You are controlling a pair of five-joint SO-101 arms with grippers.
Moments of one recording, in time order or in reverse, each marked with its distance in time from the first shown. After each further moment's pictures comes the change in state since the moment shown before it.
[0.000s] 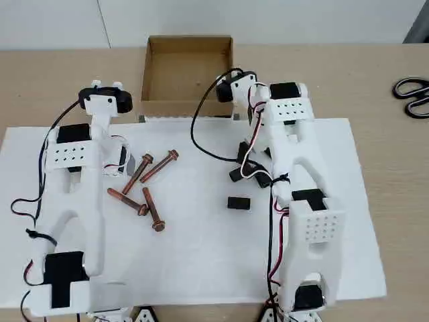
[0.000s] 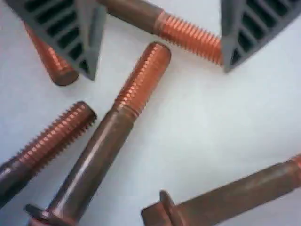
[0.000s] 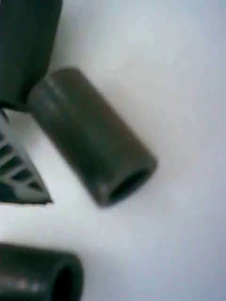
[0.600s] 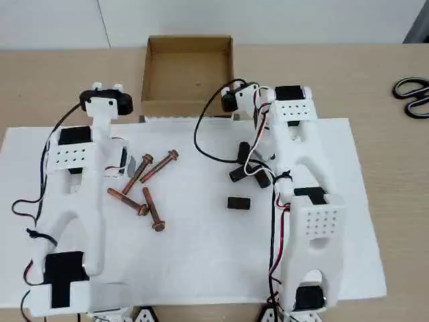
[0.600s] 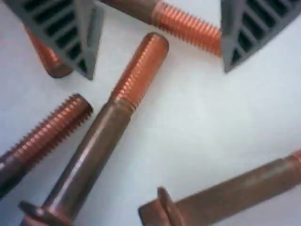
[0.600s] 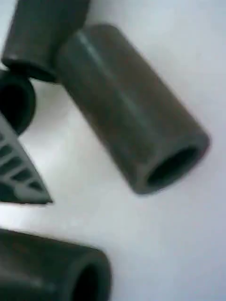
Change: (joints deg) left arm 0.0 0.0 2.2 -2.0 0.0; right arm 1.8 4.8 -1.3 2.9 4.6
